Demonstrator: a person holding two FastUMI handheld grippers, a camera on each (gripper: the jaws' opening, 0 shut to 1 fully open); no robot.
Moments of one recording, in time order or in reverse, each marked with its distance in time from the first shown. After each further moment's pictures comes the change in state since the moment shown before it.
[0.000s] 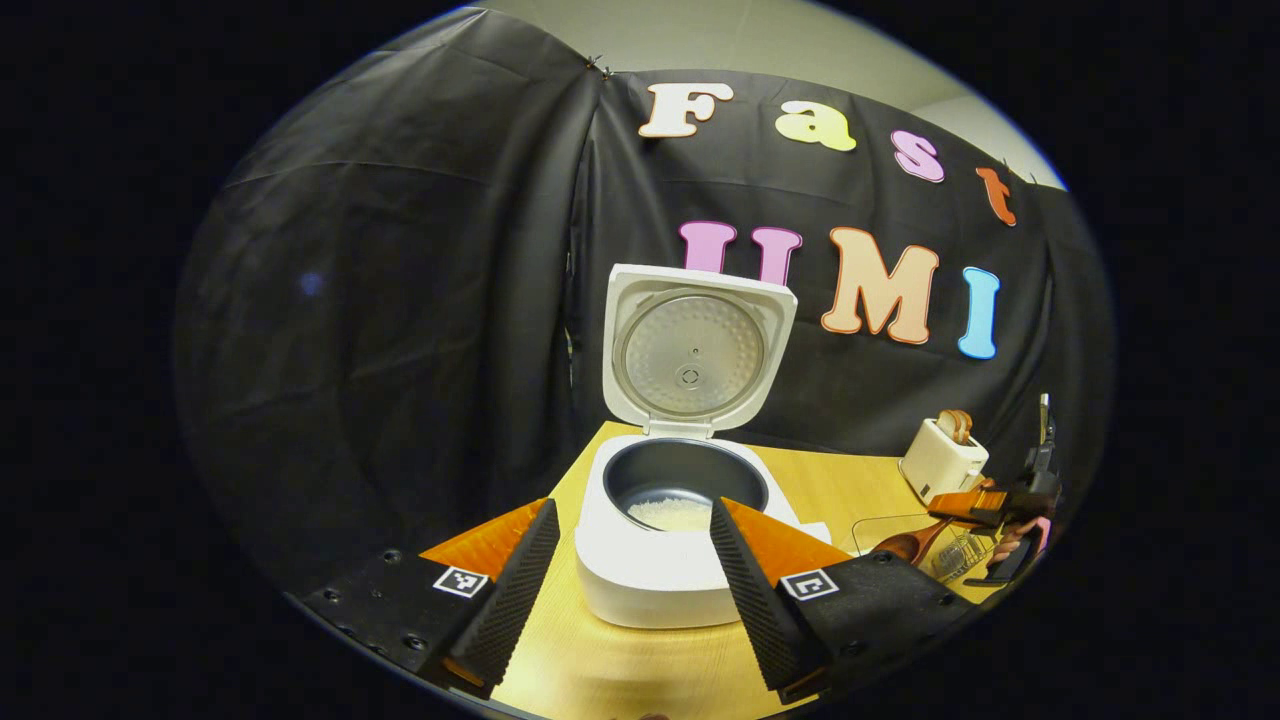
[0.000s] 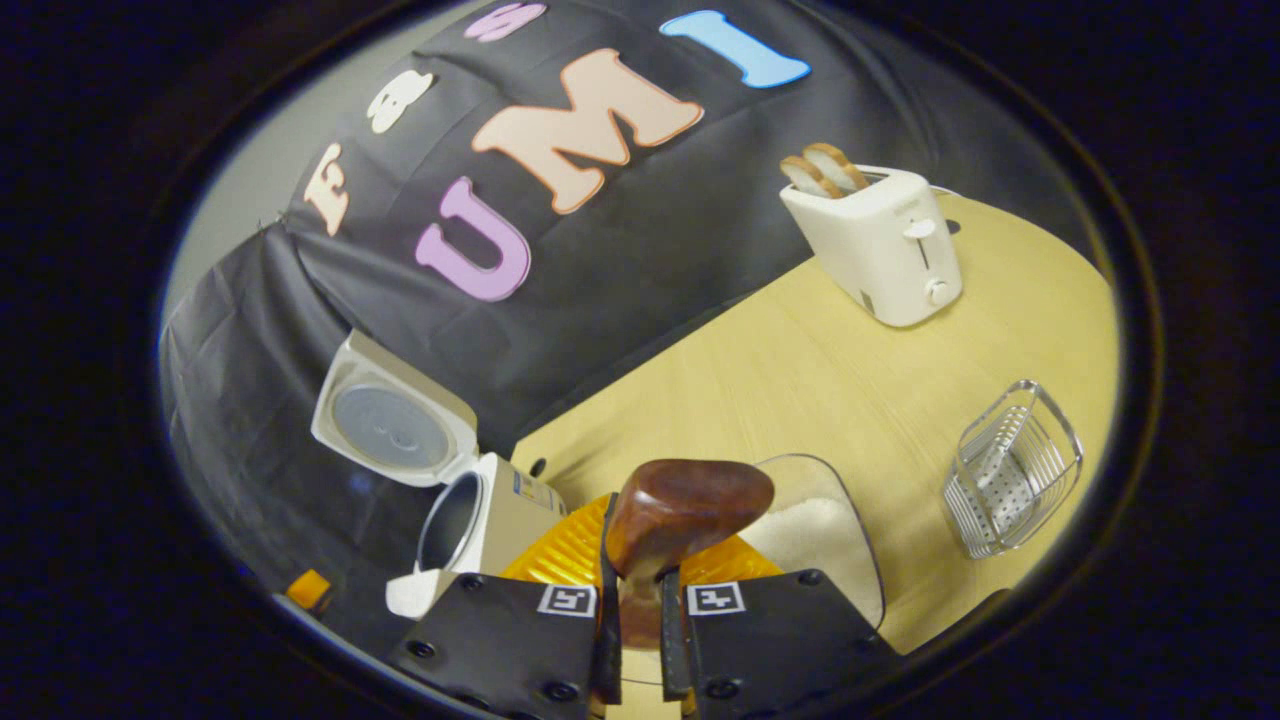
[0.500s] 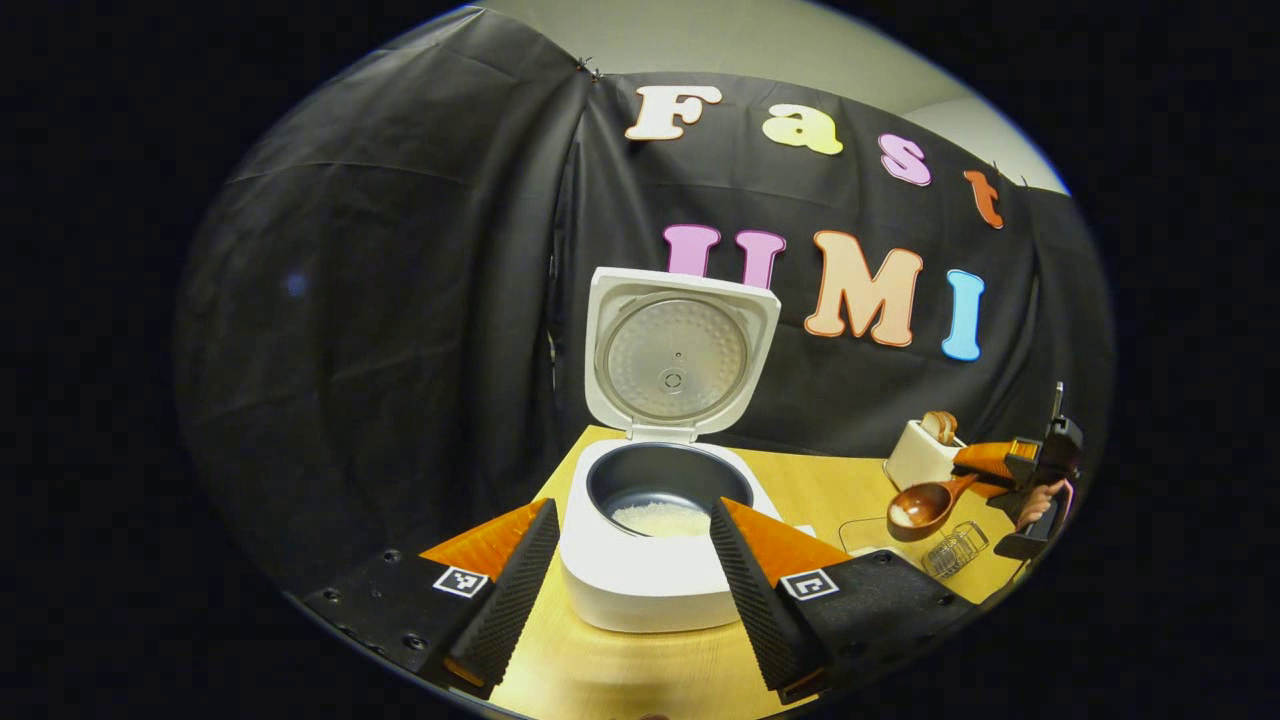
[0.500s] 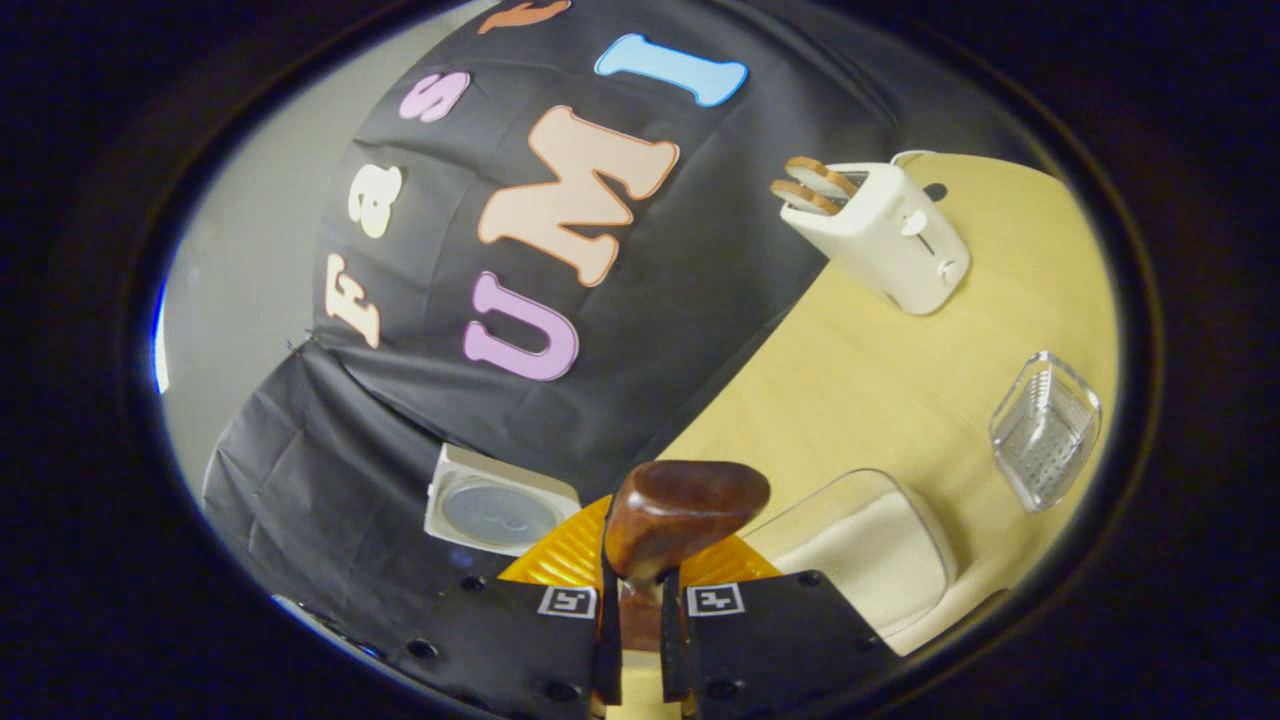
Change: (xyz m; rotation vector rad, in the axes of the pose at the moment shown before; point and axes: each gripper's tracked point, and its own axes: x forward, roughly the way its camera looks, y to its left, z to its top) left arm 0.002 -0.010 0.004 -0.001 -0.011 -0.058; right arm -0.027 0.066 0.044 0.283 -0.074 0.203
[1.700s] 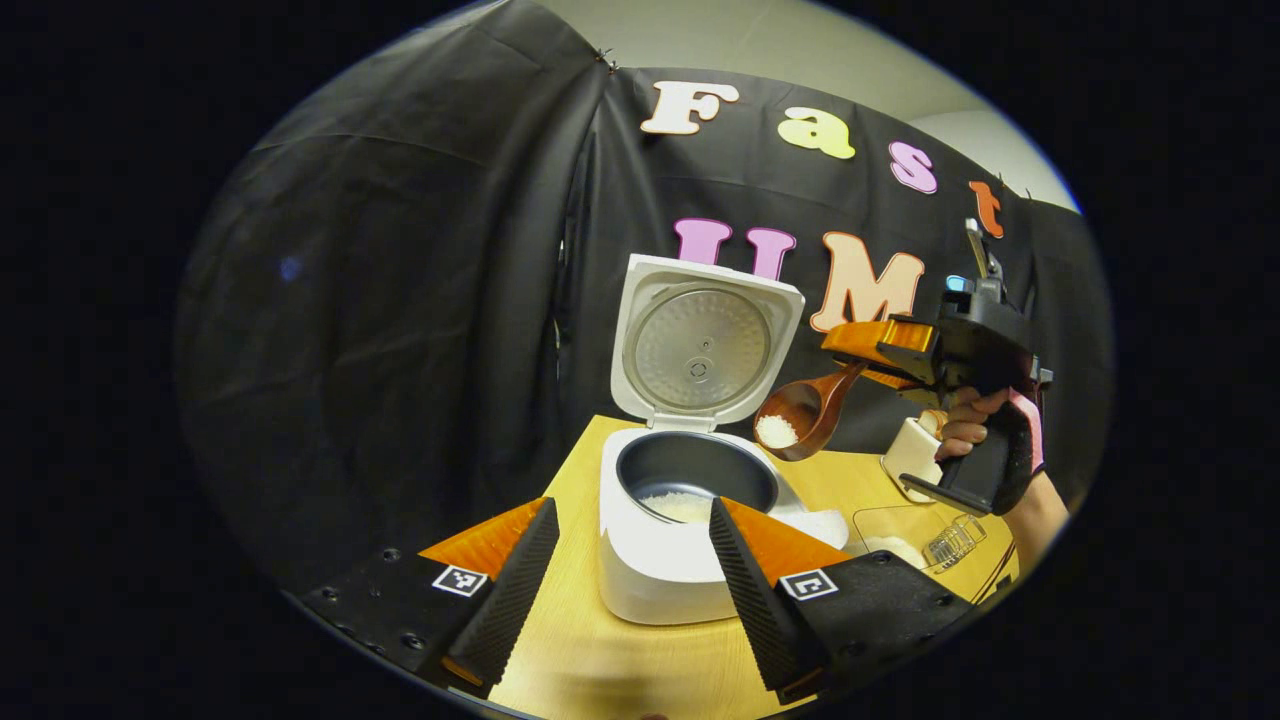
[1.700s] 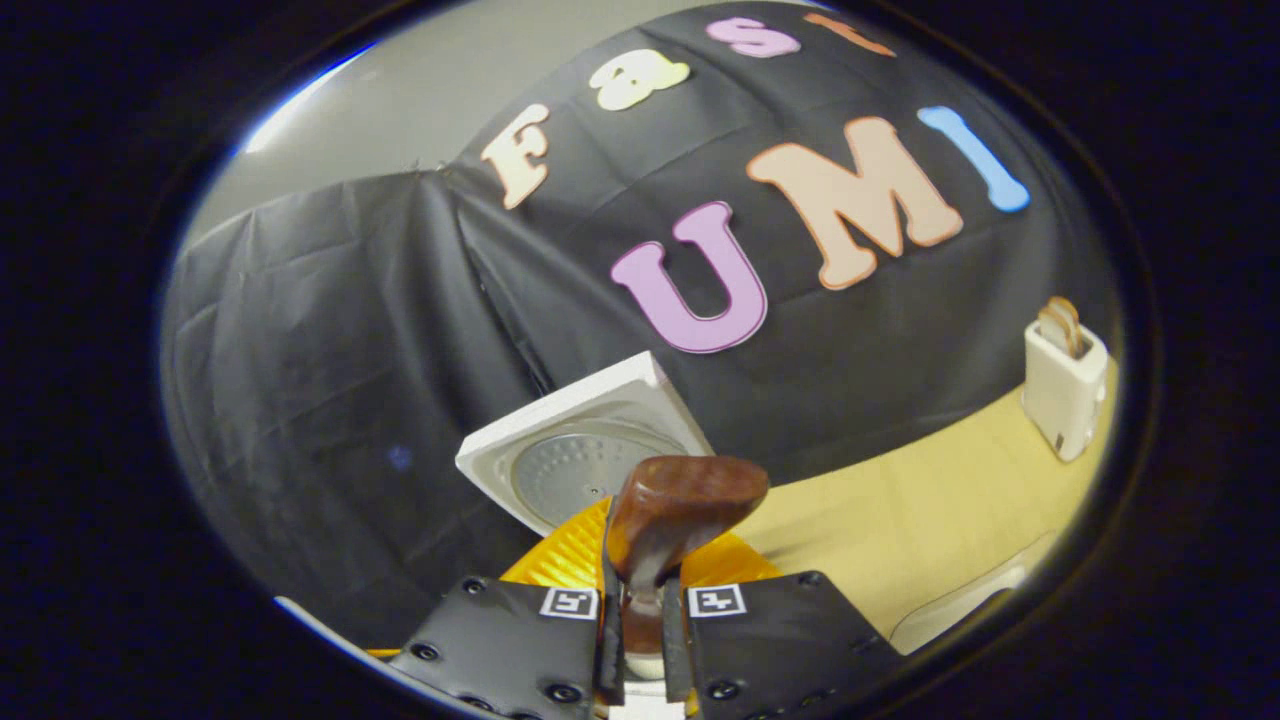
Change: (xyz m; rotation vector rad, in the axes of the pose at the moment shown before) left arm -0.007 0.050 -0.013 -0.033 0.029 -0.011; right arm 0.125 0.211 -0.145 -0.725 -0.068 0.083
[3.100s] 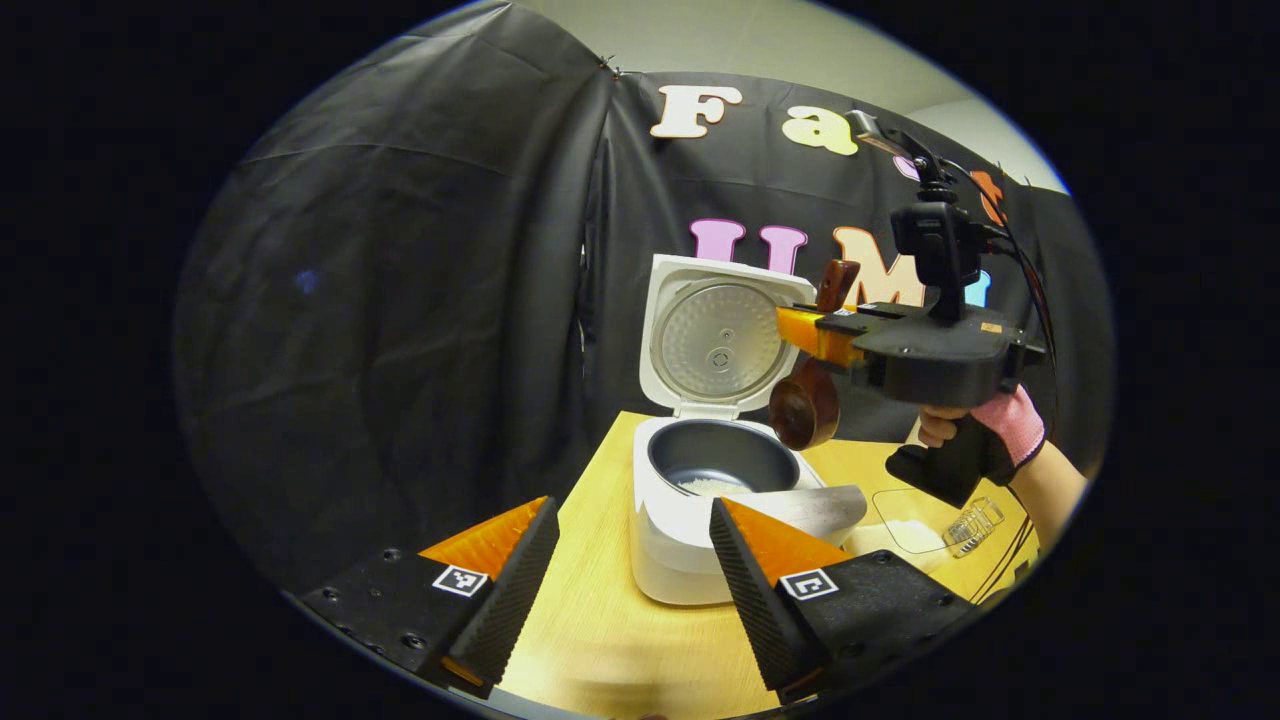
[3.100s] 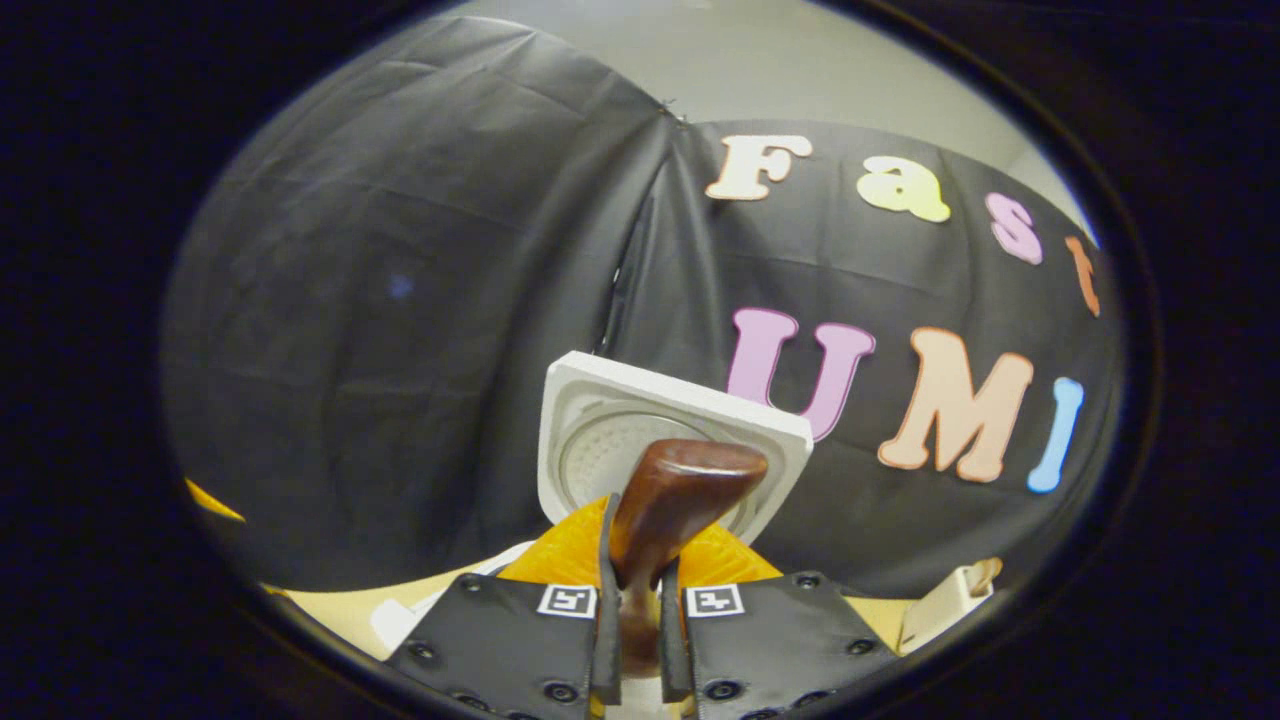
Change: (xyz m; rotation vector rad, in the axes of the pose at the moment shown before) left arm -0.012 0.016 -0.009 0.039 -0.017 0.033; right arm -0.012 0.064 -0.008 -0.599 -0.082 0.034
